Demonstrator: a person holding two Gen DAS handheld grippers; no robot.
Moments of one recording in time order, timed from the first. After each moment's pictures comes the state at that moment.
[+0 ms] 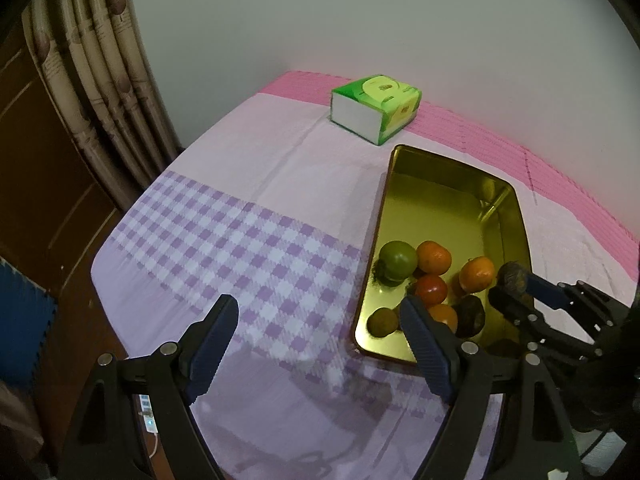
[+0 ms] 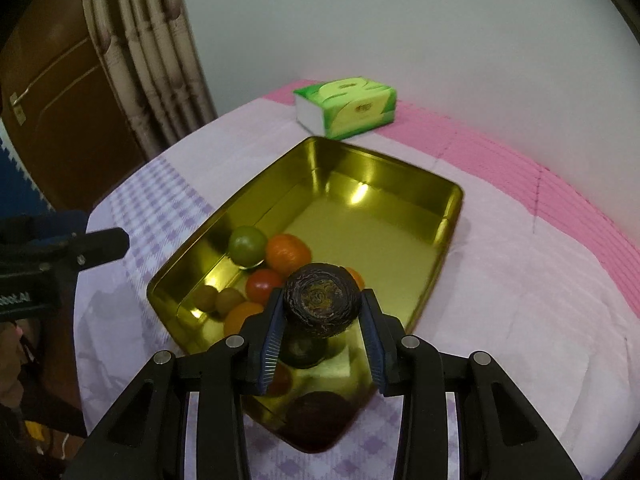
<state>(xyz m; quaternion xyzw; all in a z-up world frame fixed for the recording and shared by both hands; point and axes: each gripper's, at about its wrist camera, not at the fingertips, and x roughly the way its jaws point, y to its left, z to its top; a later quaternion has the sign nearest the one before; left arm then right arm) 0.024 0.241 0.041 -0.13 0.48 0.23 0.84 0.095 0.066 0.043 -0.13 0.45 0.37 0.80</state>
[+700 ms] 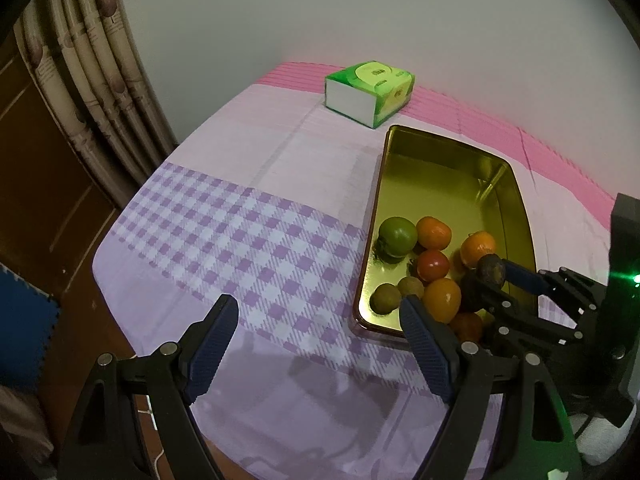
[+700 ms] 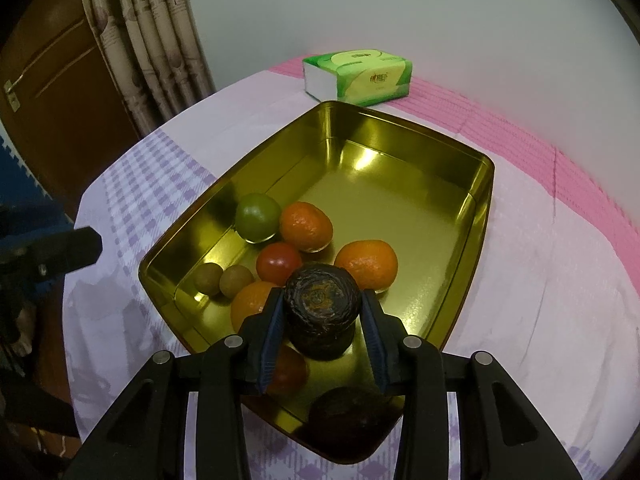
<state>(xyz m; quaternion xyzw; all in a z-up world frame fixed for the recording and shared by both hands) 0.017 0.231 0.035 -0.11 0.49 0.22 0.83 0.088 0.077 0.022 -0.14 0.47 0.36 0.79</state>
